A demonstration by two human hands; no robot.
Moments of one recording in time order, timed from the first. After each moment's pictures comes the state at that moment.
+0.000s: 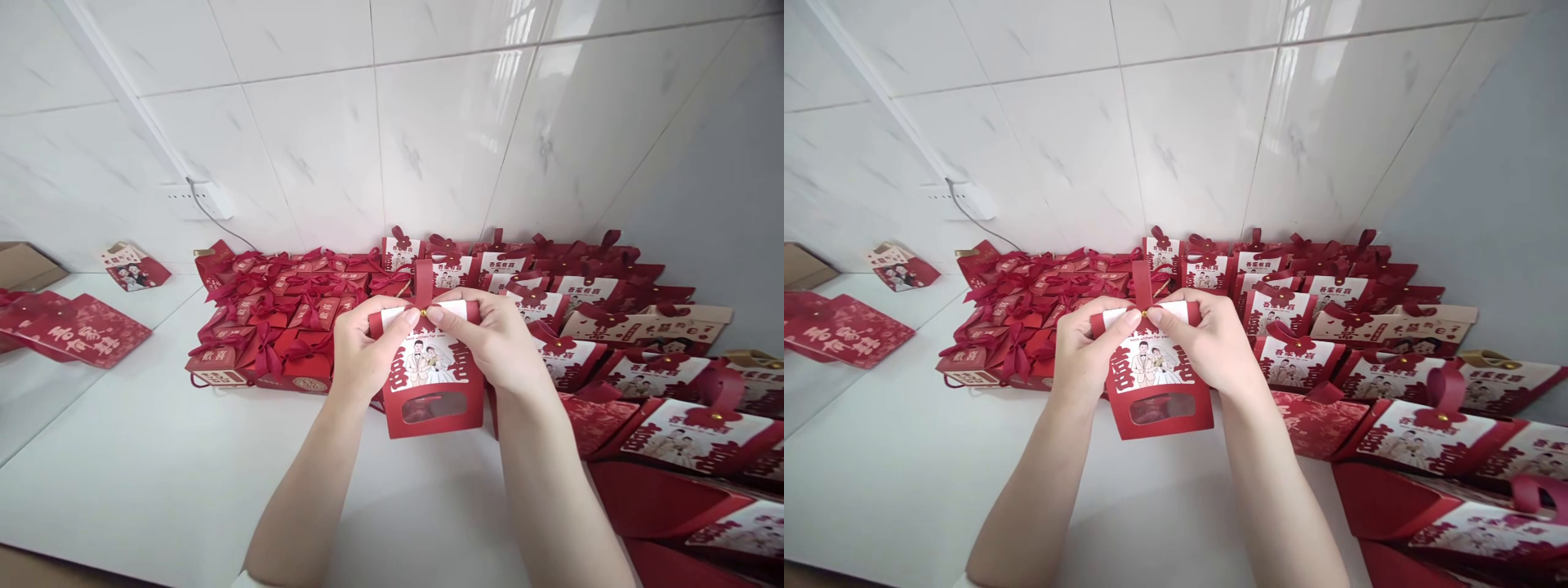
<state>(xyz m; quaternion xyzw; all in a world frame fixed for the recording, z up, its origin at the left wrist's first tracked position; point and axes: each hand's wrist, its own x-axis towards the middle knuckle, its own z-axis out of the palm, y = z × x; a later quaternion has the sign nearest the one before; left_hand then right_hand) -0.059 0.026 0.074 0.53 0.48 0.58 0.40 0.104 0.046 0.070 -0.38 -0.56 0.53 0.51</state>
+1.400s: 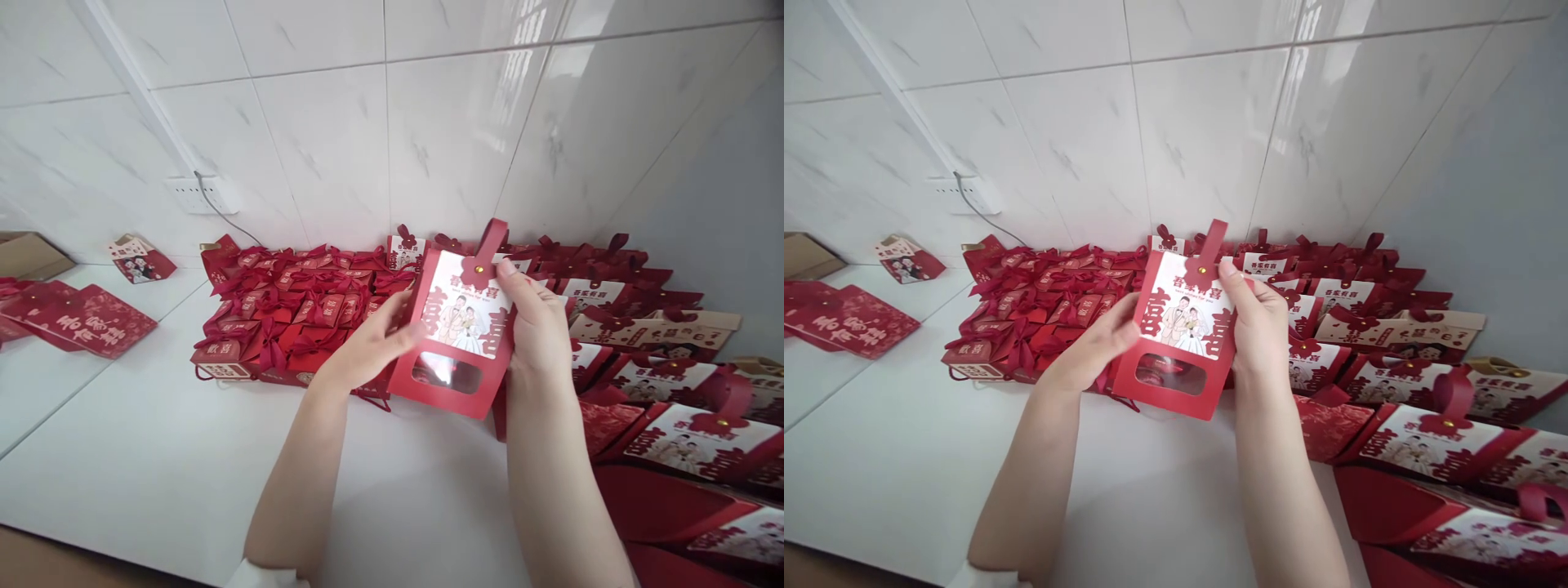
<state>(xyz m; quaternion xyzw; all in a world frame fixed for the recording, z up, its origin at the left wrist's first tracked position) -0.084 0.036 0.066 0.62 0.38 0.41 0.55 0.111 0.069 0.054 -0.36 -0.36 0.51 0.69</state>
